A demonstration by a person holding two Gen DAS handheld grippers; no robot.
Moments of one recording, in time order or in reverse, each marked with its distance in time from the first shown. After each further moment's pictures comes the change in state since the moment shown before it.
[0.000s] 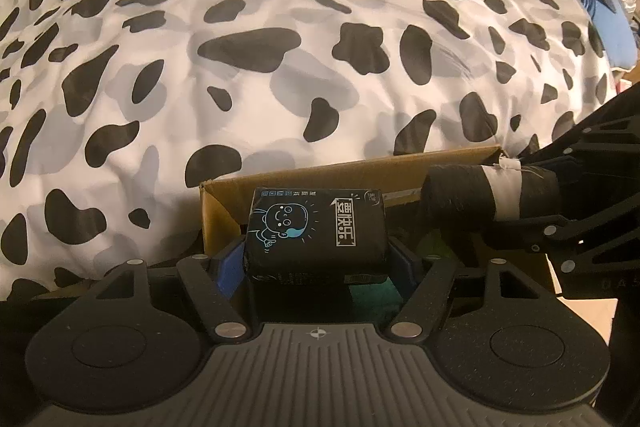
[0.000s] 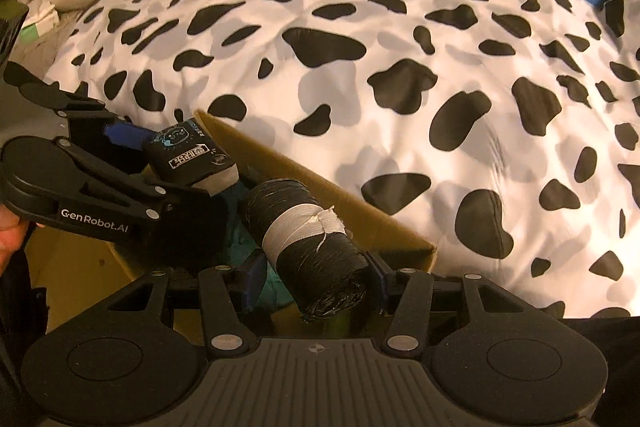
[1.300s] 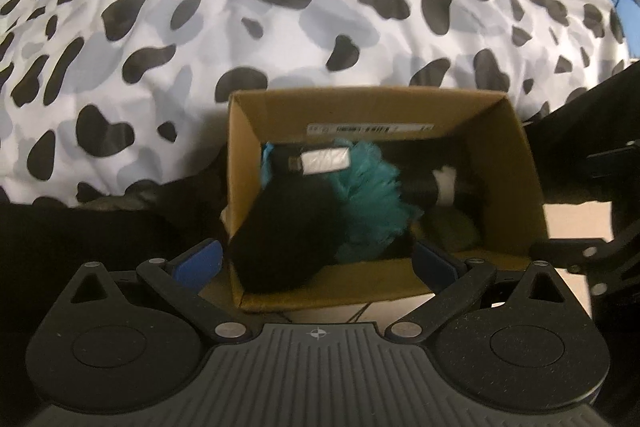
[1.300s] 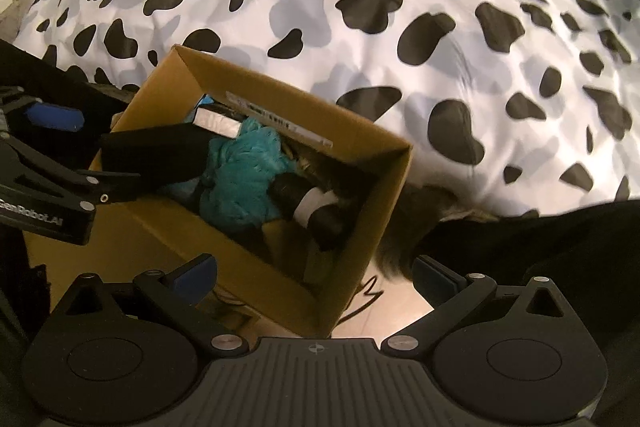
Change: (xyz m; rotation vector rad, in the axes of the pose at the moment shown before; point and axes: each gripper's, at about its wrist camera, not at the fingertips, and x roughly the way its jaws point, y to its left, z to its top) left arm -0.022 -0.002 -0.031 -0.091 0.142 0.063; right arm -0.019 0.011 -0.024 0.101 0.192 -0.085
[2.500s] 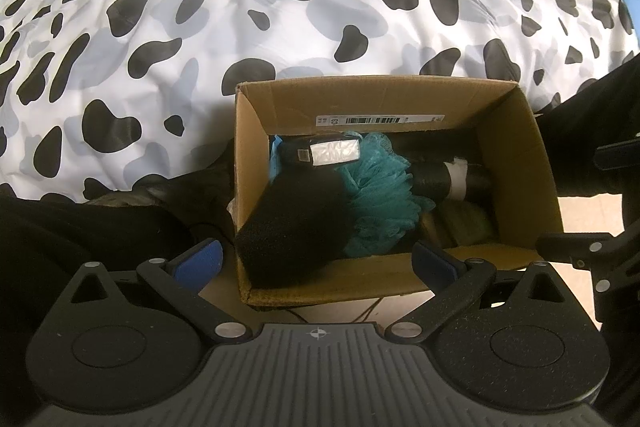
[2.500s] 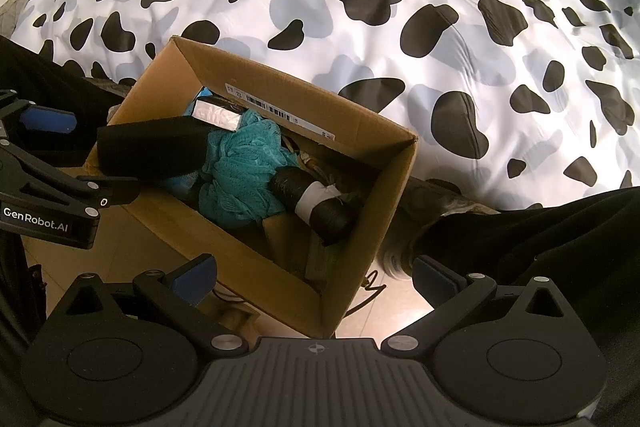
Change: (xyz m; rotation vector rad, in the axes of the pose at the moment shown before) left arm 0.002 0.000 -0.003 0.011 0.004 0.024; right arm 0.006 0.005 0.001 -0.009 0.011 -0.016
